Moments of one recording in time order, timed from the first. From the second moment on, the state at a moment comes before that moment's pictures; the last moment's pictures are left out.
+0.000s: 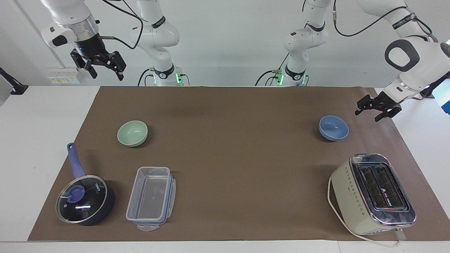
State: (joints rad) left arm 0.31 0.02 0.00 -2.02 -0.20 1.94 0.67; right arm 0.03 -0.12 -0.09 -1.61 -0.01 1.47 0.06
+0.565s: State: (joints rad) left arm 0.32 0.10 -0.01 -2.11 -0.27 2.09 0.69; right arm 0.03 -0.12 -0.09 -1.61 -0.01 1.47 0.06
